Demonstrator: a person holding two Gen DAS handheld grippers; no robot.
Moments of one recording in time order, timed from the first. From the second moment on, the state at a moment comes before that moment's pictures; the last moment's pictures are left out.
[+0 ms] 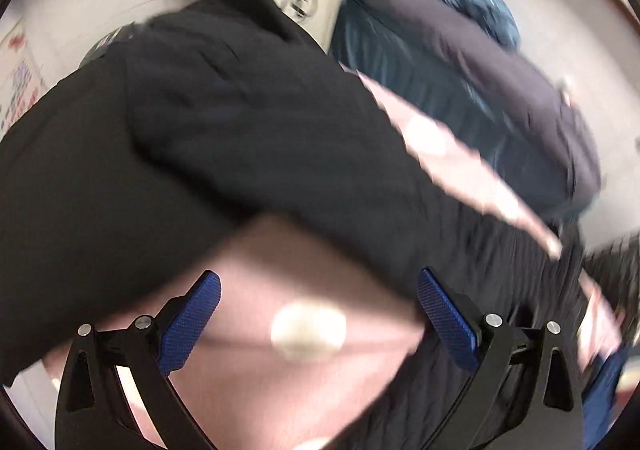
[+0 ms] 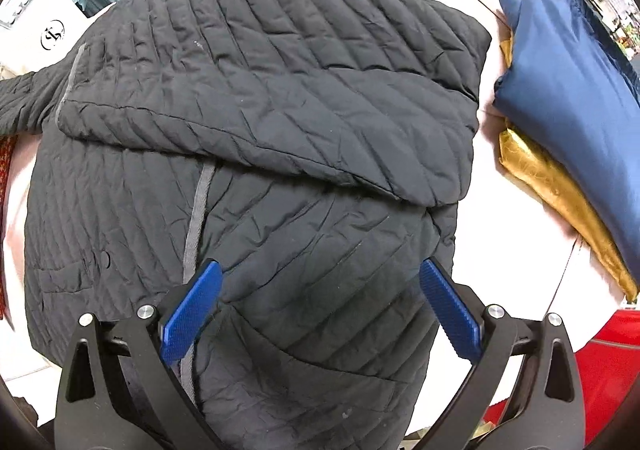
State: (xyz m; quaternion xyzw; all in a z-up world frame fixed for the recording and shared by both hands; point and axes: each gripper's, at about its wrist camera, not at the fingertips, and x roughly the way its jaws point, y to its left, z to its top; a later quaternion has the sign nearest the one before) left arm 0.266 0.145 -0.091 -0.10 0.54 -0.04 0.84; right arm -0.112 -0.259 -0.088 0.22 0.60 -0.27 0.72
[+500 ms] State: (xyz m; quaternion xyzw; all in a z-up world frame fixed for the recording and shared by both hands) left arm 0.308 0.106 -0.076 -0.09 0.51 -0.08 0.85; right arm -0.138 -0.272 -0.095 0.24 0.59 -0.31 0.70
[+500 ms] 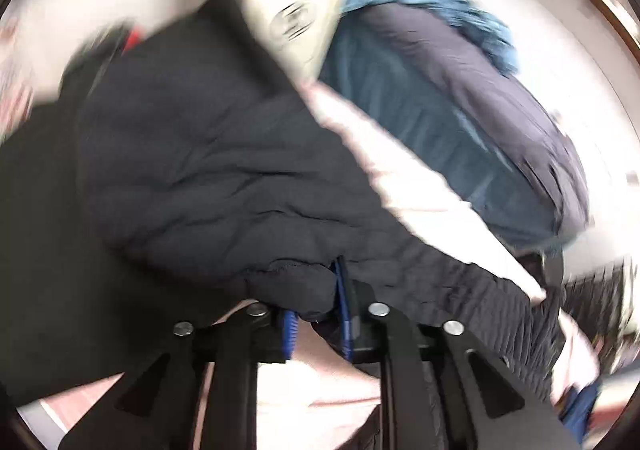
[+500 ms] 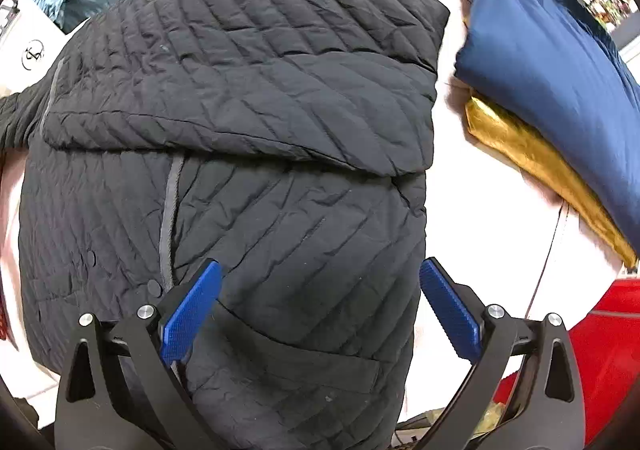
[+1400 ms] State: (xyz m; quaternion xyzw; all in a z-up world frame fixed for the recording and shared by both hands) left arm 0.040 -0.236 -0.164 0.38 0.46 -0.42 0.69; right arm -0.186 -0.321 -0.112 0.31 0.57 -0.34 0.68
